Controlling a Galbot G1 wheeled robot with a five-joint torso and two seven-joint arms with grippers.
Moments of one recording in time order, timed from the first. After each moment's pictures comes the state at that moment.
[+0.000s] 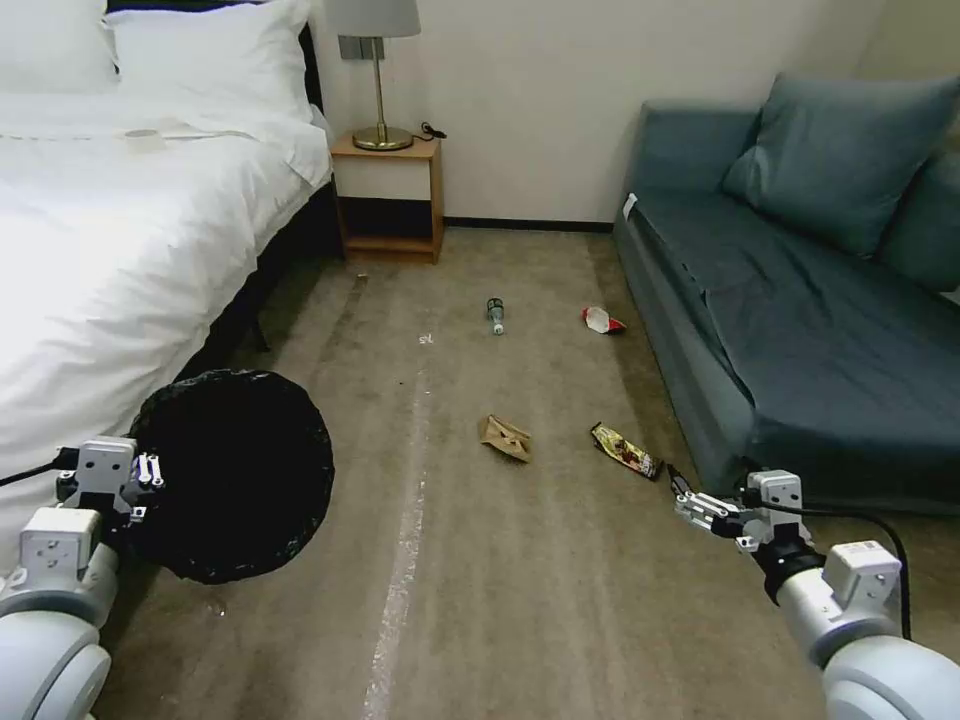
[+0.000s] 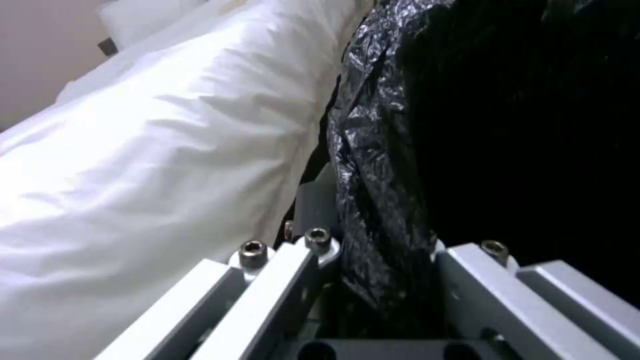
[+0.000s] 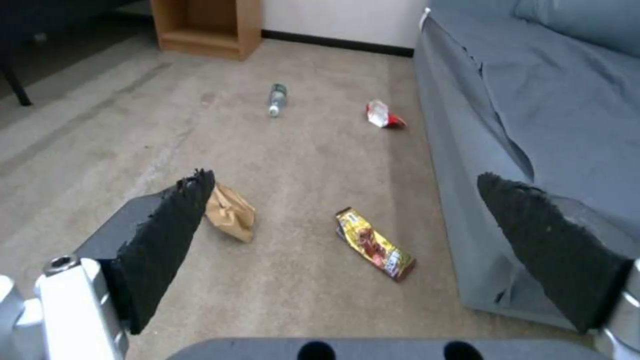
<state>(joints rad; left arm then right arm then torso) 1.73 -0.94 -0.94 -2.33 -0.35 0.47 -0.27 -1.76 0.81 0.65 2.30 0.66 -0.21 0.33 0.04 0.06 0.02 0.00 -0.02</state>
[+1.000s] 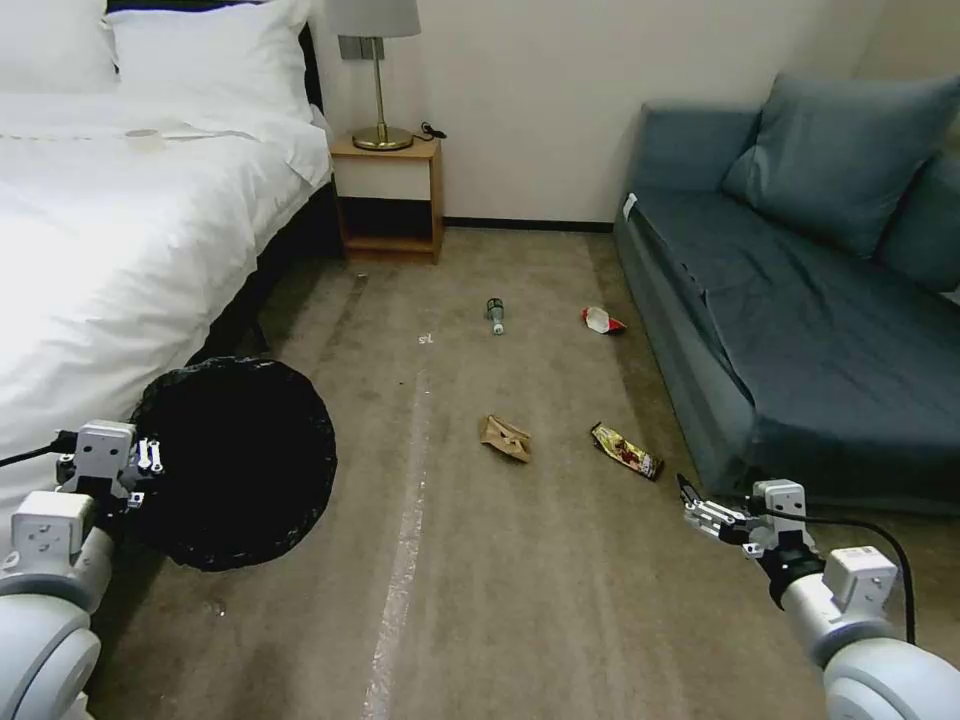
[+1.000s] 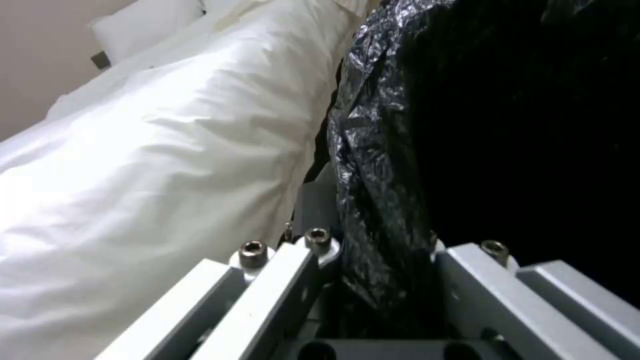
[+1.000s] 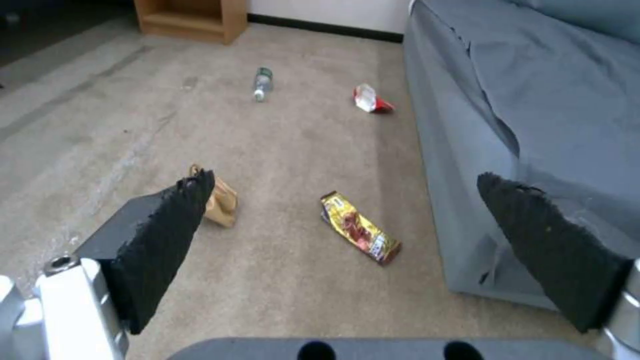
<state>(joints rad) 1.70 -0.90 -0.95 -2.32 -0.39 0.45 -0.26 -1.76 0.83 0.65 2.24 0.64 -0.19 0.30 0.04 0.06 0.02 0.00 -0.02</state>
